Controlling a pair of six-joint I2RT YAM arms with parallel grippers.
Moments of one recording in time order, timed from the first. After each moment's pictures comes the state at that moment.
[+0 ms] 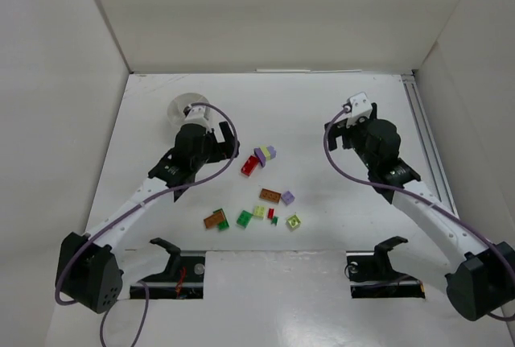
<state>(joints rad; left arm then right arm) -0.45 1.06 0.73 -0.13 -0.10 -0.51 0.38 1.01 0.73 0.11 0.09 -0.18</state>
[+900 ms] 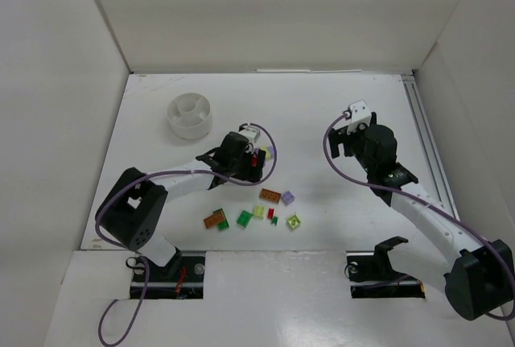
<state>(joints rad) -0.64 1.51 0.77 -0.06 -0.01 -0.28 0.37 1.03 0.66 0.10 0.11 -0.16</state>
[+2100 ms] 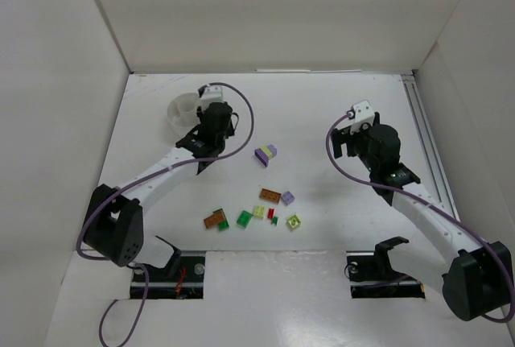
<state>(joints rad) -0.57 1.43 0.98 -0.11 -0.50 -0.41 0.31 1.02 0.65 0.10 0.05 -0.17</state>
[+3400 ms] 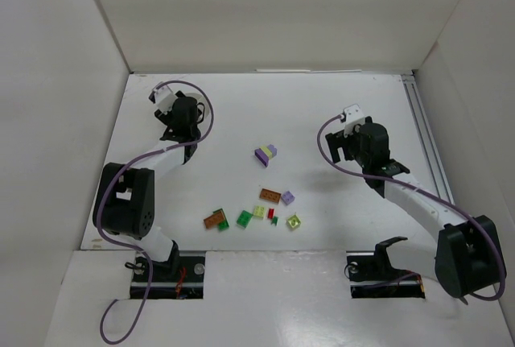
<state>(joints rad) -0.22 1.58 0.89 0.31 -0.64 -0.65 0.30 1.18 0.64 0.10 0.08 -0.21</state>
